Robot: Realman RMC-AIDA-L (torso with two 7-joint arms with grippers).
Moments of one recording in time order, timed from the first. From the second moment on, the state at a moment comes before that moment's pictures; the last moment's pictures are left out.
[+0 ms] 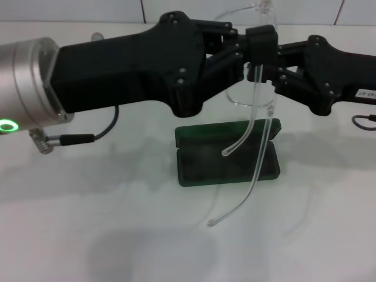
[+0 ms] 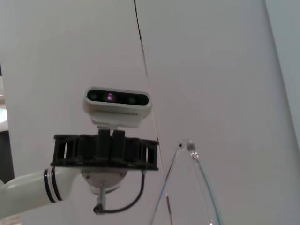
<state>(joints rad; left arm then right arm) -0.21 -2.09 1.41 1.49 1.22 1.50 -1.89 0.59 2.02 -0.95 -0.66 -1.45 -1.81 1.34</state>
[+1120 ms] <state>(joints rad) -0.23 -2.10 1.43 1.42 1.22 1.49 -1.83 0.63 2.03 -1.03 -0.59 -1.37 -1.85 1.30</state>
